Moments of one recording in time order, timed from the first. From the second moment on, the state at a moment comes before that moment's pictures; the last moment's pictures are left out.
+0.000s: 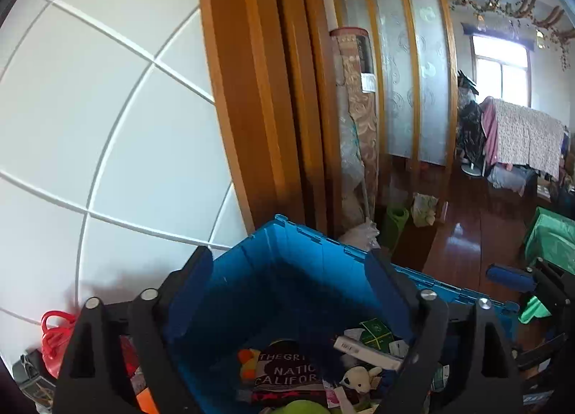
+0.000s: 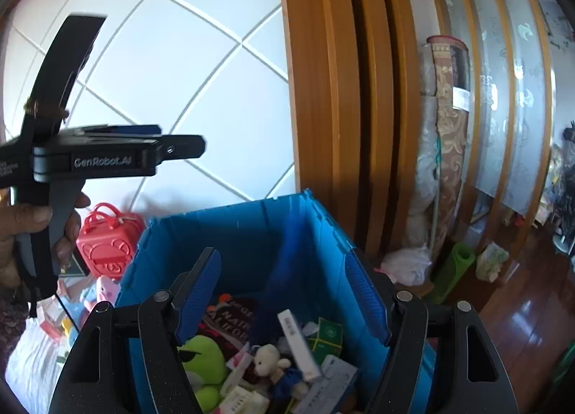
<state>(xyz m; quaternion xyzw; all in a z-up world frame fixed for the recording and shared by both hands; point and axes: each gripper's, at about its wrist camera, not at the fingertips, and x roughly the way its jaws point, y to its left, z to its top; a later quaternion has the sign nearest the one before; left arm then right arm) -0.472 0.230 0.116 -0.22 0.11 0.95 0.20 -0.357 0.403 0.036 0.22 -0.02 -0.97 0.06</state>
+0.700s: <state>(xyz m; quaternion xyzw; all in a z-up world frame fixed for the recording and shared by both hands) -0.231 0.042 0.034 -0.12 0.09 0.99 -0.02 -0.203 0.293 0.017 0.11 -0.01 -0.98 0.16</state>
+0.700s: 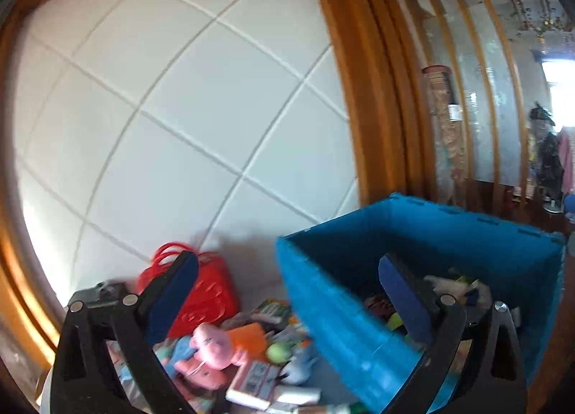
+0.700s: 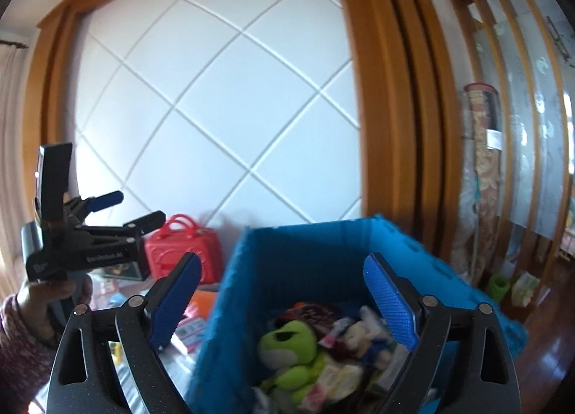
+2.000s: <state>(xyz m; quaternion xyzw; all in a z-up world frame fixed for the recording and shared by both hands) -0.136 -0.131 -0.188 -0.26 0.08 0.96 0.00 -0.209 0.099 -0.325 0.44 0.01 -0.90 0.02</state>
